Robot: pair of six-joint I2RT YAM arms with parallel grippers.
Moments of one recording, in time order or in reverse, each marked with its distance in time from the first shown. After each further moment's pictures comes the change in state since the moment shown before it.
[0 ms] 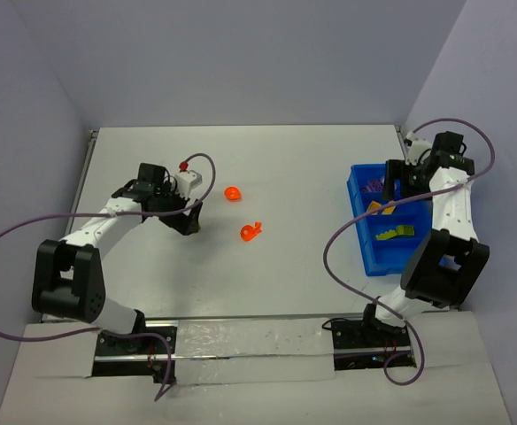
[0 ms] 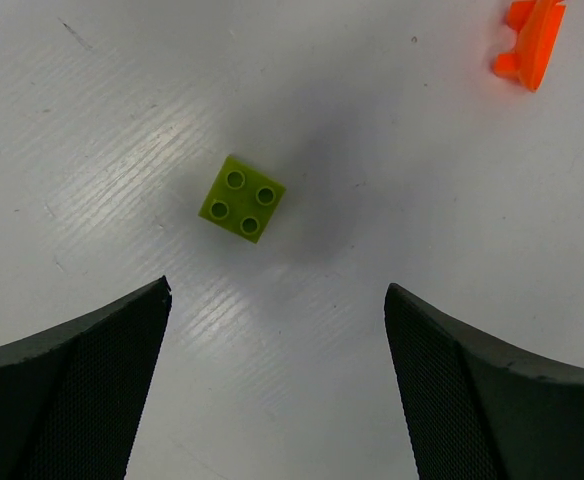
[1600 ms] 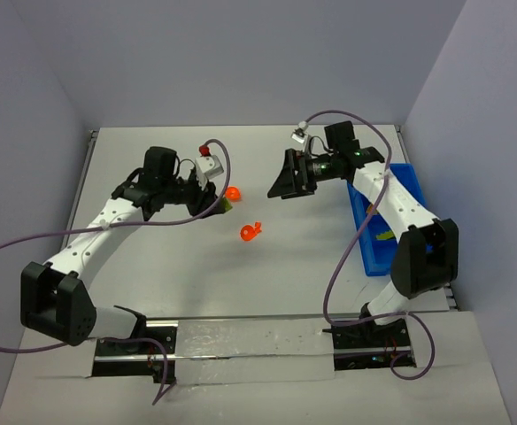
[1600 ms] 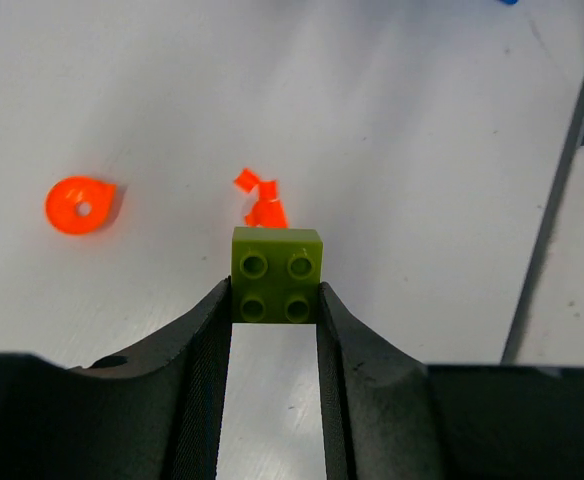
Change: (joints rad) left arm -0.158 -0.106 0.141 0.053 0.352 0.045; right arm 0.696 0.048 0.024 0.271 -0.664 0.569
